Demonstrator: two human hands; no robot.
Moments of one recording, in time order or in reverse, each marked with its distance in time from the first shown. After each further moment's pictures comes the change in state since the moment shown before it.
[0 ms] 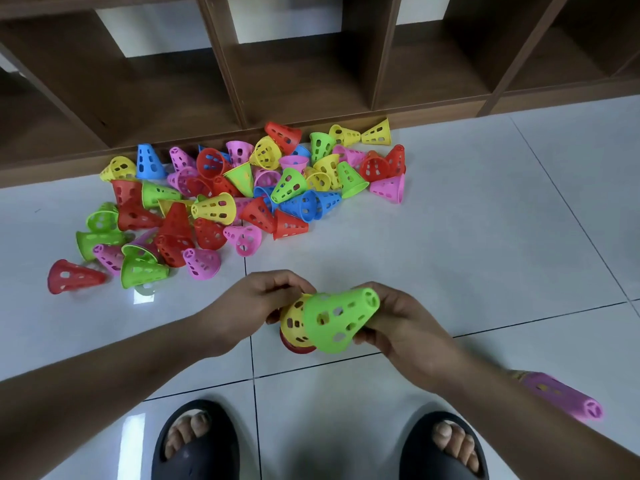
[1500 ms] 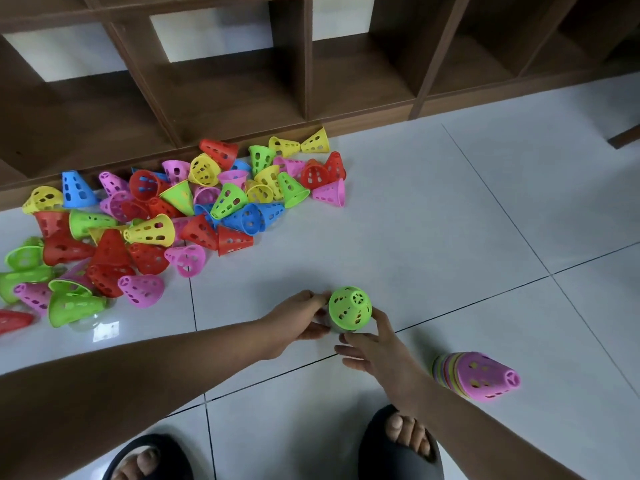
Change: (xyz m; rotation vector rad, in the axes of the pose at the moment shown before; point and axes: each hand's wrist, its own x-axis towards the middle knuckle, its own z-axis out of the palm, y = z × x) left_hand 0.106 -0.028 0.130 -0.169 -0.064 -0.367; right_hand -0.027 0.062 -0.078 -0.013 0.436 0.209
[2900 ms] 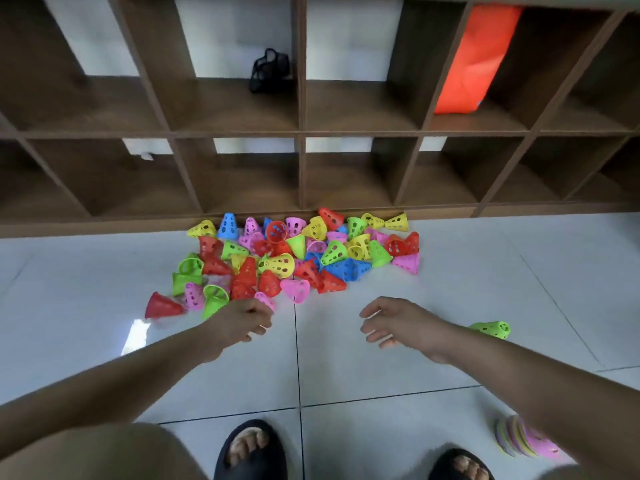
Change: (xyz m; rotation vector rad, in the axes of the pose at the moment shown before) left_hand -0.214 -0.018 -0.243 0.219 0.399 0.195; right_hand -0.072 -0.137 0.153 -0.744 -0.252 -0.138
